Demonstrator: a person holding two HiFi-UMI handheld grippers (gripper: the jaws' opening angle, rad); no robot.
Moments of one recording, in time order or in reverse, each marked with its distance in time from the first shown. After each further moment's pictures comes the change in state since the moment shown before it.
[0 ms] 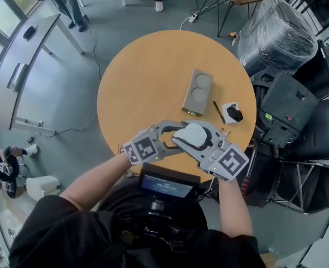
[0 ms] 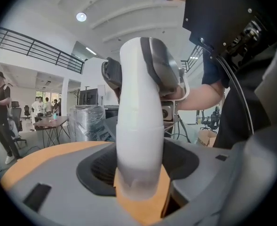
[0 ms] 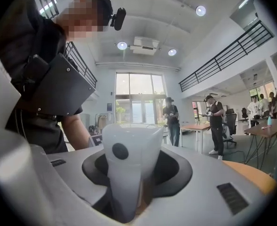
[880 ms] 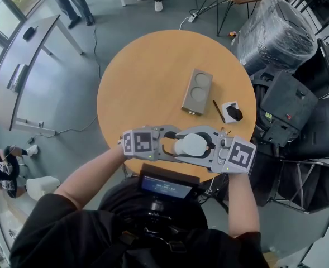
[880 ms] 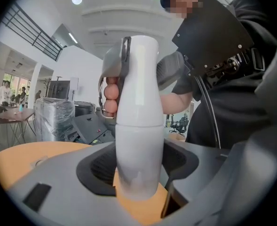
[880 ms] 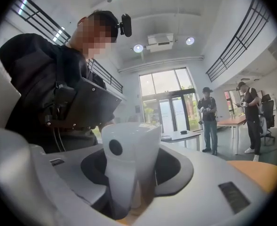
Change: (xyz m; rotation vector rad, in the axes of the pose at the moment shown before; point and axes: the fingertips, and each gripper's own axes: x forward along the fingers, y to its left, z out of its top) left arm -0.002 -0.047 0.012 -0.001 -0.011 -0.383; right arm -0.020 0.049 0.008 0.050 0.030 0.412
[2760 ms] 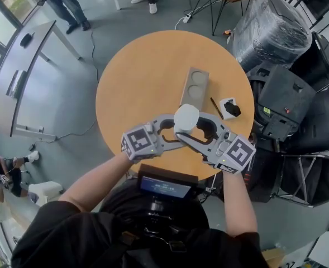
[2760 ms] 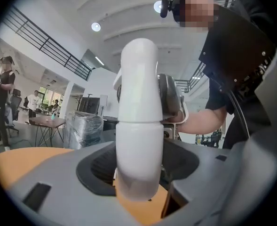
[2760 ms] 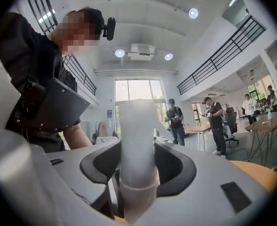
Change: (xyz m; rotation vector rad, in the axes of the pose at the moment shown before) left arm -0.023 0.042 0.037 -0.079 -0.207 0.362; right arm -0.022 -0.045 0.017 -0.008 -0.104 -0.411
